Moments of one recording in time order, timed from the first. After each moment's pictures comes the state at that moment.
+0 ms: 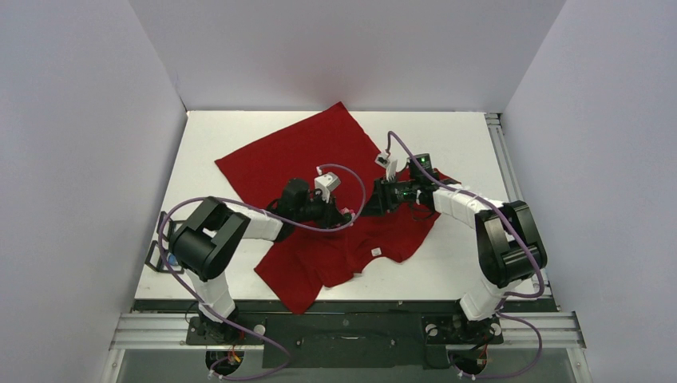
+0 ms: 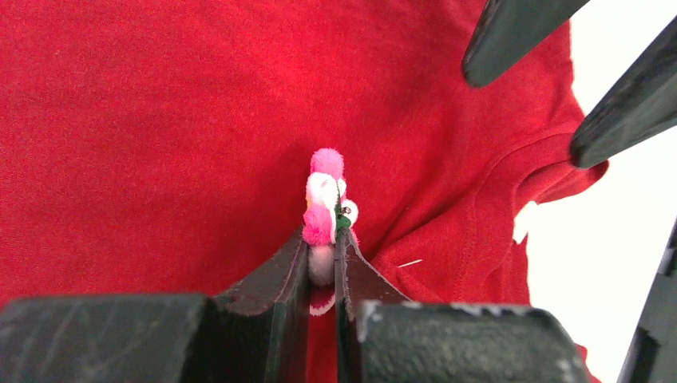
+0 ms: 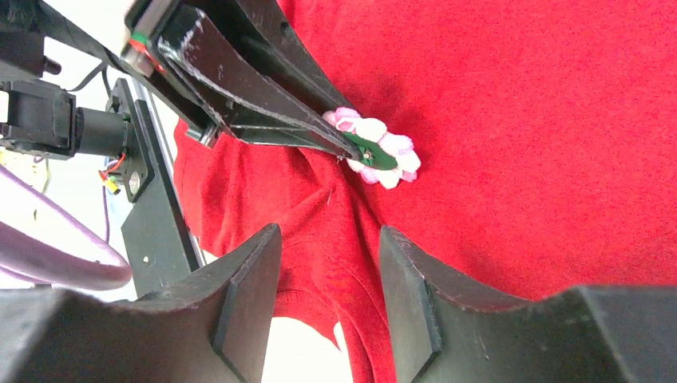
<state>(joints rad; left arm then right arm) -0.59 1.79 0.76 0.51 0.46 -0.19 0.32 1.67 0.95 -0.10 -0.91 0.07</state>
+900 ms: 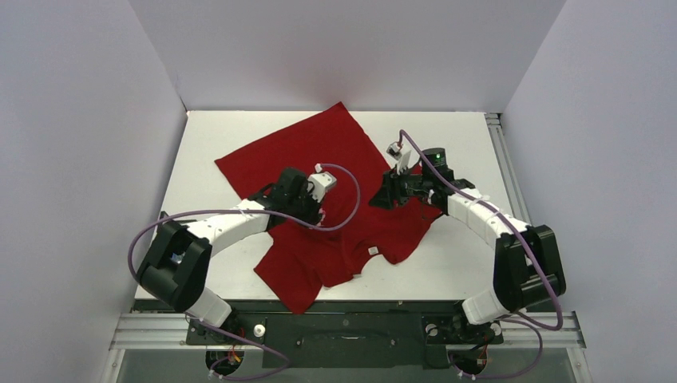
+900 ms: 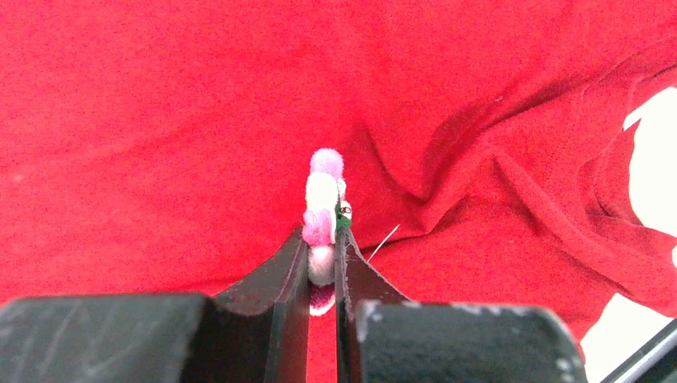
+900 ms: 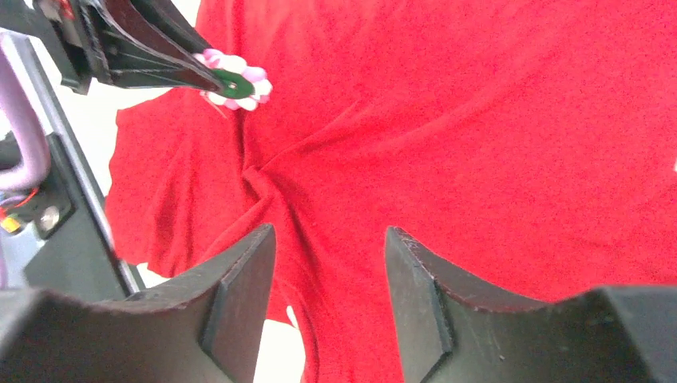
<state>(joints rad) -0.55 1.52 0.91 -0.24 0.19 0.11 0.29 1.46 0.94 -0.16 -0.75 -0.01</state>
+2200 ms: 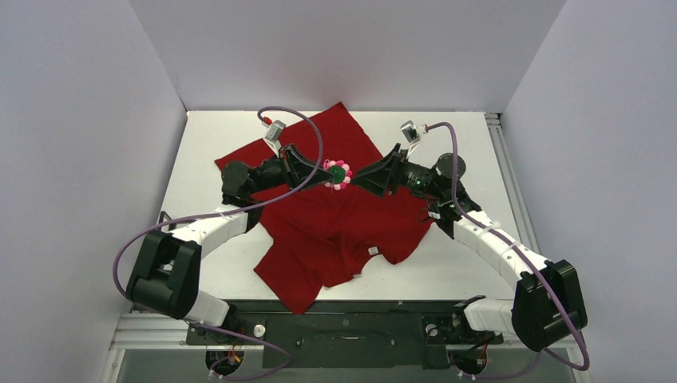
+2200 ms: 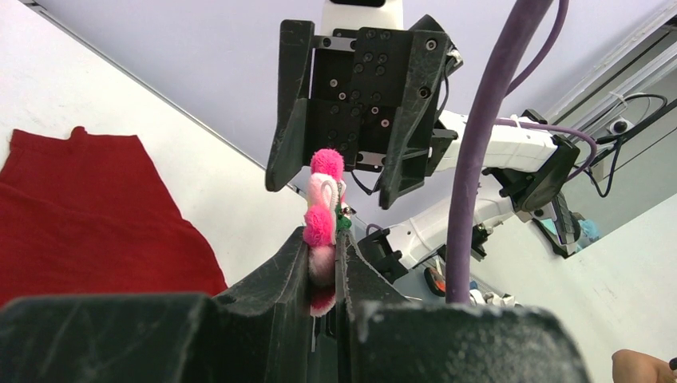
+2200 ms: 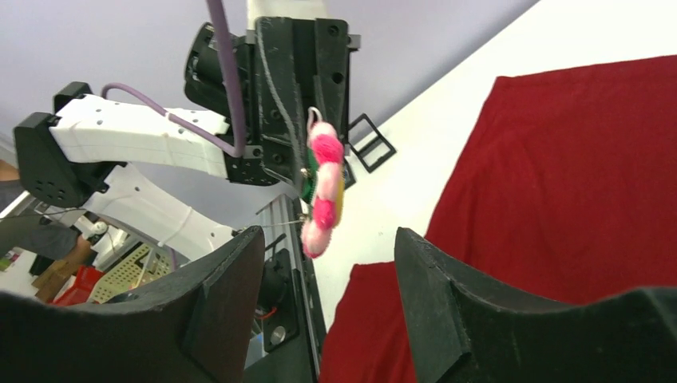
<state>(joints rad) -0.37 1.47 0.78 1.17 0.95 -1.15 0.41 1.26 0.81 0.62 -0.84 0.75</state>
